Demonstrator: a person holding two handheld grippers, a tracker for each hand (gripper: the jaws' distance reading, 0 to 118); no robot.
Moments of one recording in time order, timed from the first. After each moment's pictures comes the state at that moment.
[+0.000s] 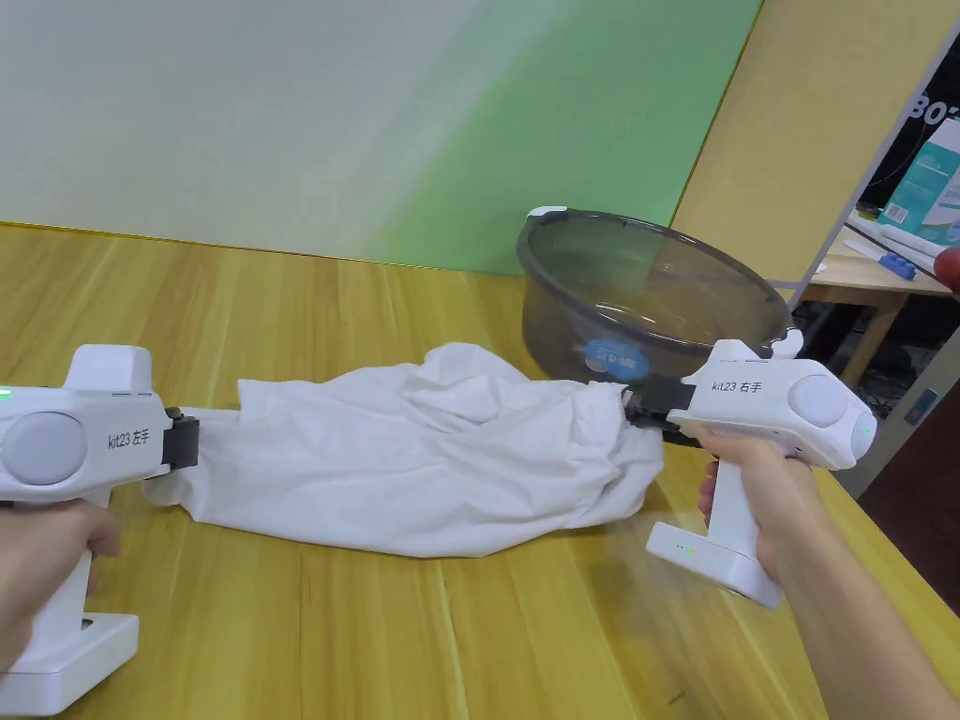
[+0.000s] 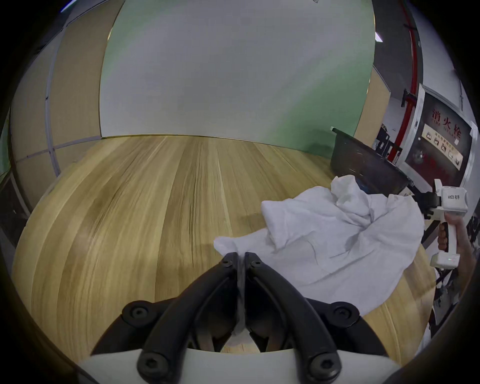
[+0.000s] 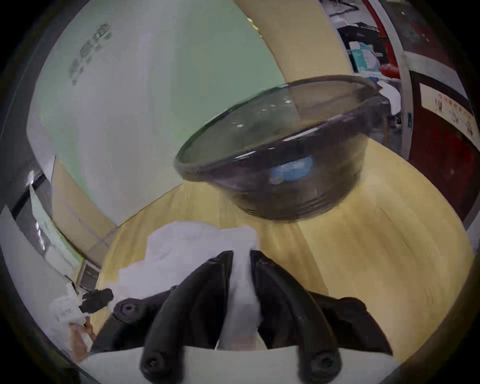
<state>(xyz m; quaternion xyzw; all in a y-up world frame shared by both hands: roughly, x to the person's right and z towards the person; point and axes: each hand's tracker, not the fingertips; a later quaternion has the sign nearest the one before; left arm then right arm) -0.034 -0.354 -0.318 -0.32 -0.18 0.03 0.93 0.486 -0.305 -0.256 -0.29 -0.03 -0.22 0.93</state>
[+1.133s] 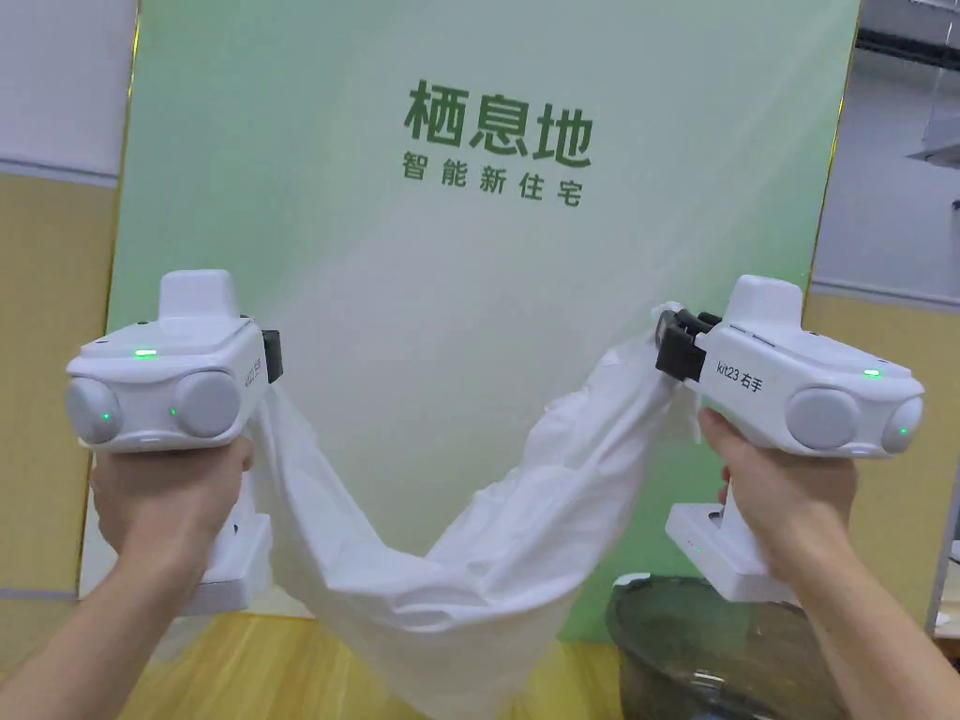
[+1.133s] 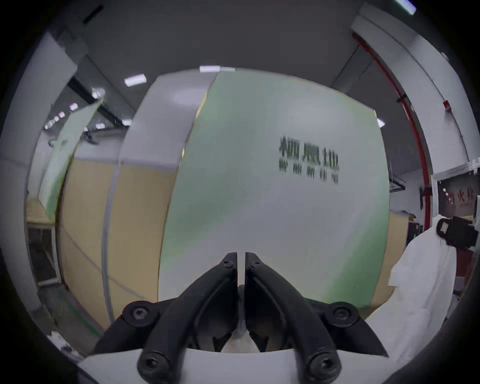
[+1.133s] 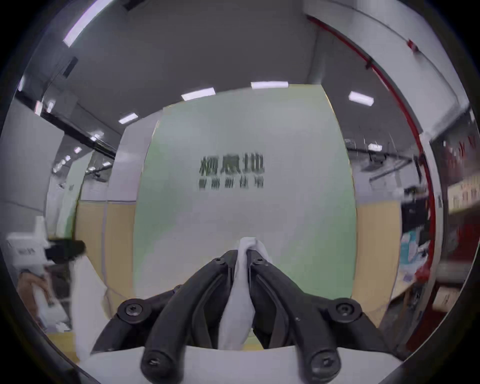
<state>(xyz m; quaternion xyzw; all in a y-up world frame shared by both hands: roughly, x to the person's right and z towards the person) -0.080 -0.036 -0.323 0.10 -0.01 0.07 0.99 0.321 0.040 -0.257 0.13 0.00 0.03 0.99</state>
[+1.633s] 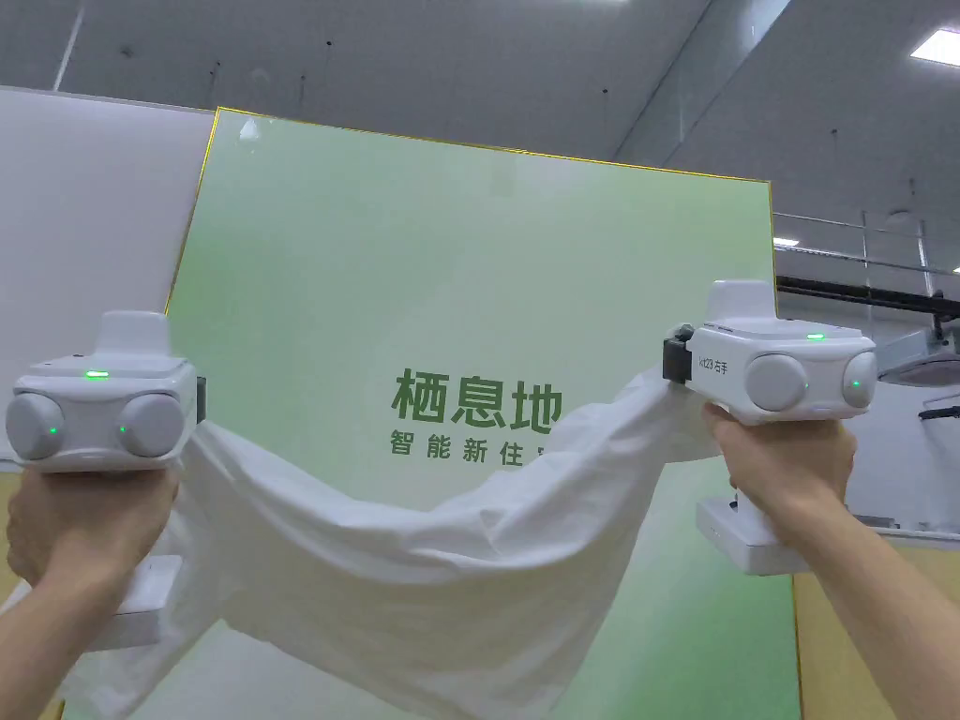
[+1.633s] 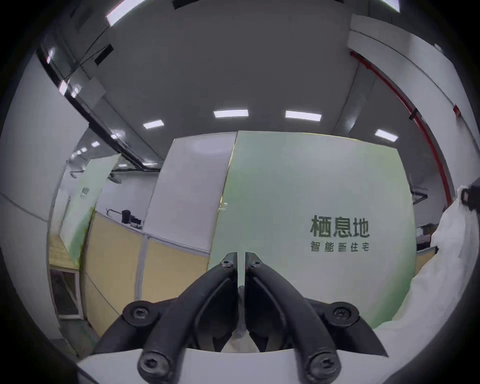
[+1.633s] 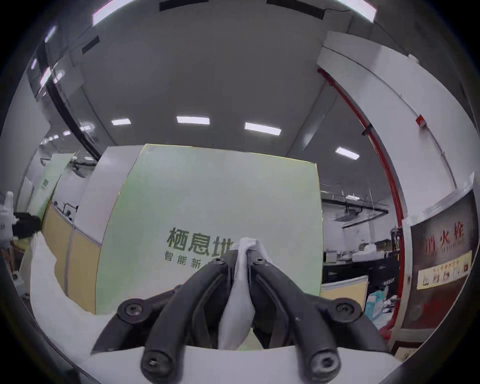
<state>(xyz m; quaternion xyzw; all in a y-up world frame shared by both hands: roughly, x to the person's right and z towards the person) -0.131 0.142 -0.291 0.19 0.06 0.05 0.98 0.314 0.235 -0.235 0.21 -0.09 0.09 0.97</state>
